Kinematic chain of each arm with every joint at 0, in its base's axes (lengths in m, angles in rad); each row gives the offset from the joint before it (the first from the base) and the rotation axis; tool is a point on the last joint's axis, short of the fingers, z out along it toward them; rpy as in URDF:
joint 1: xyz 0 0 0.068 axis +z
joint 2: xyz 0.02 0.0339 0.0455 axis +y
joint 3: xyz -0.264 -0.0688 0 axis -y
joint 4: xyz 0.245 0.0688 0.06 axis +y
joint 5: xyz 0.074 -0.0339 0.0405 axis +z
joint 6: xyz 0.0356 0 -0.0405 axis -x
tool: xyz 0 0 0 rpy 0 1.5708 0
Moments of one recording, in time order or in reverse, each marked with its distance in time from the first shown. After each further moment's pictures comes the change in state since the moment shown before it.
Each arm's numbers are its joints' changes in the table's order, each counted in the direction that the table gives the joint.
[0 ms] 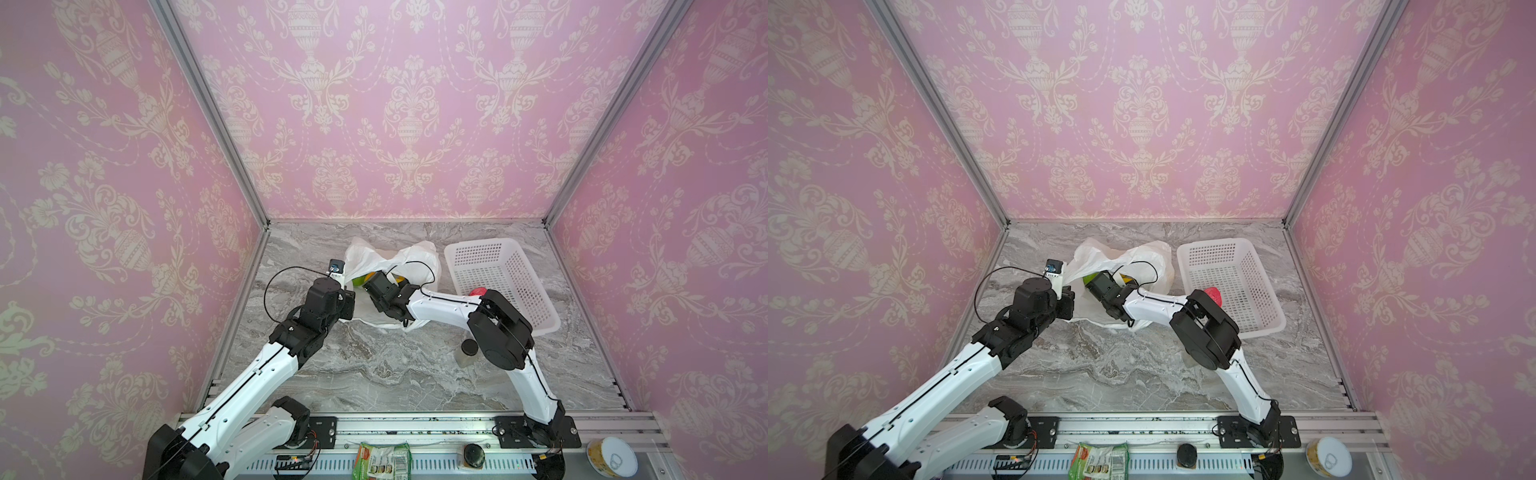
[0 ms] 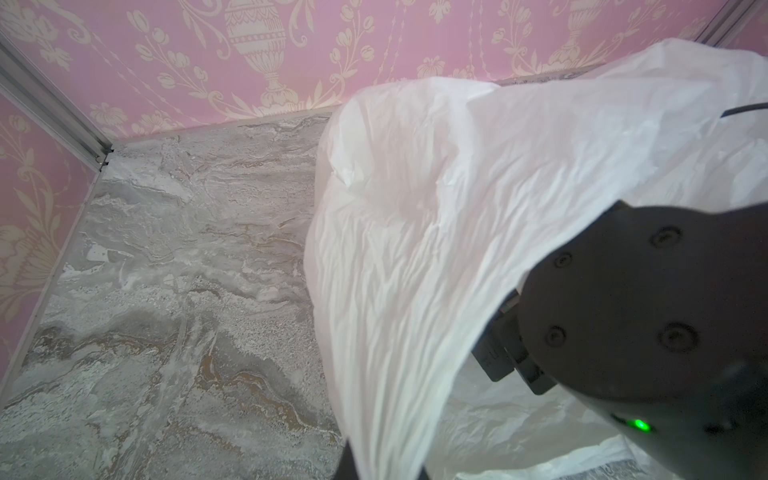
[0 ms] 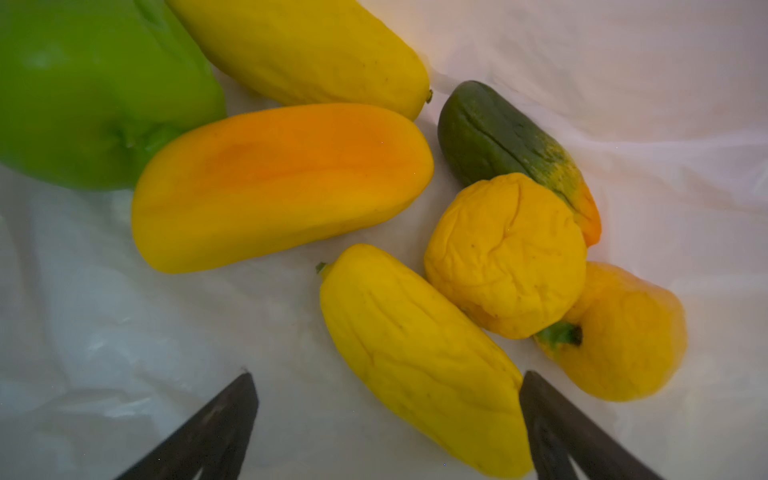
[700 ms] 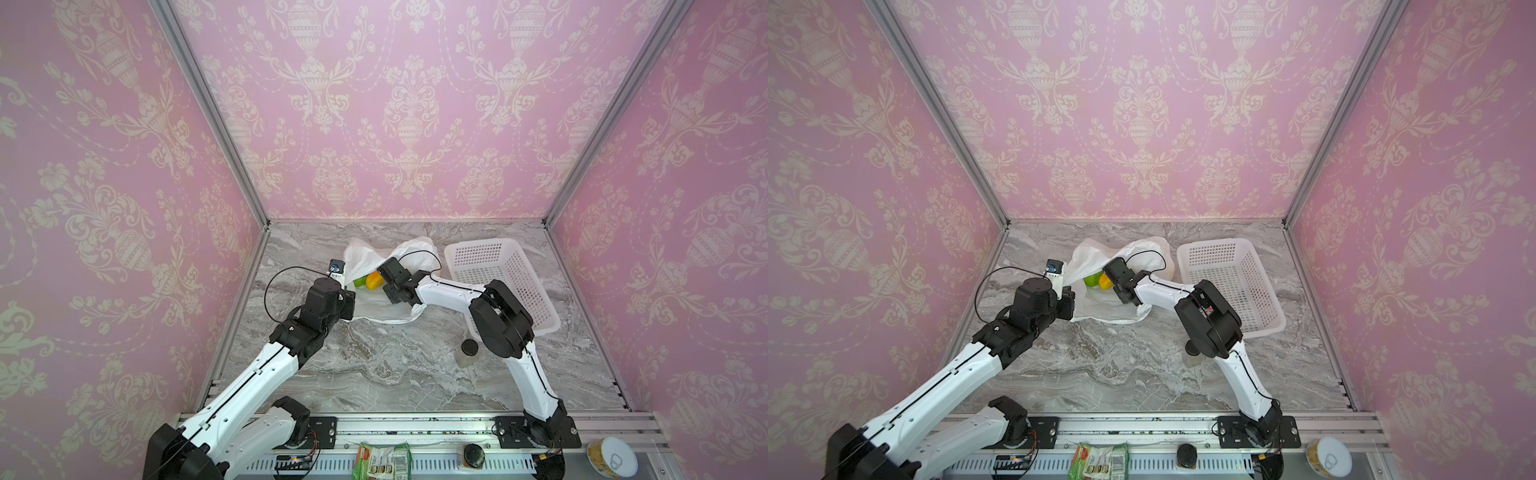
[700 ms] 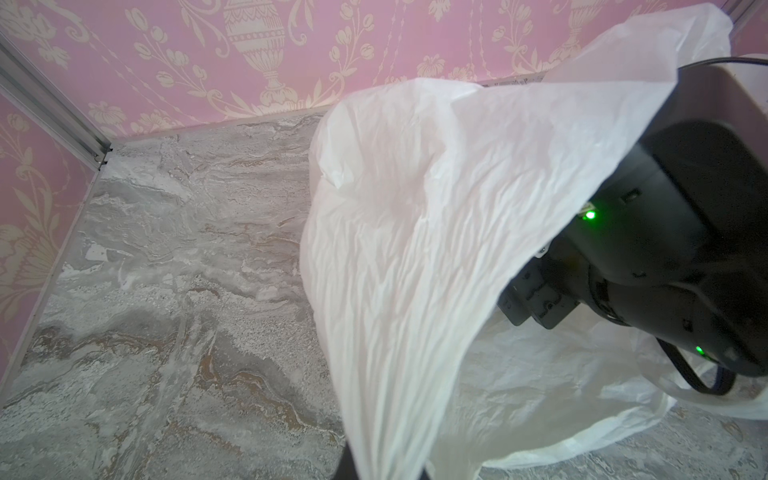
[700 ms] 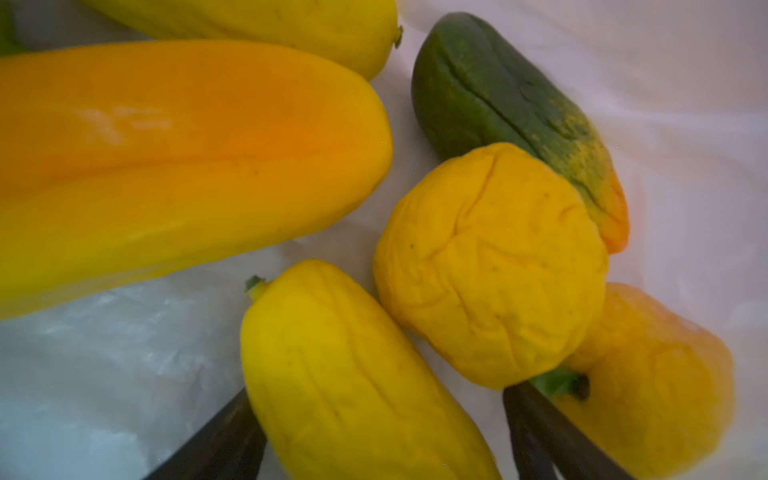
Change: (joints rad) left arm 0.000 0.003 0.000 0.000 0.000 0.000; right arm -0.118 0.053 0.061 0.046 0.173 0.146
